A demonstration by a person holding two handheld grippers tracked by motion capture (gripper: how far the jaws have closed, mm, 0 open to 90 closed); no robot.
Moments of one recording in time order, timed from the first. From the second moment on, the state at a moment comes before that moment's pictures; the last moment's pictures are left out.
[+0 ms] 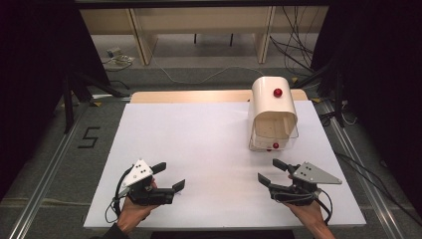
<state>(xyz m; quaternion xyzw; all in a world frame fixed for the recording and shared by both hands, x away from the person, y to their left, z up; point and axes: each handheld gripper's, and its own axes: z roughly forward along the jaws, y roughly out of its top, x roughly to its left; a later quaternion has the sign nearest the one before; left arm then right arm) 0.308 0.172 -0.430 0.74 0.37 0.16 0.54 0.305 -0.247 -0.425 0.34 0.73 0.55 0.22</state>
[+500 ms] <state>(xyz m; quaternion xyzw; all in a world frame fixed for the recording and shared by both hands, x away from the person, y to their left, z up) 0.315 0.166 -0.423 0.77 0.37 0.14 0.51 0.306 -0.246 -0.426 0.34 0.74 0.54 0.21</state>
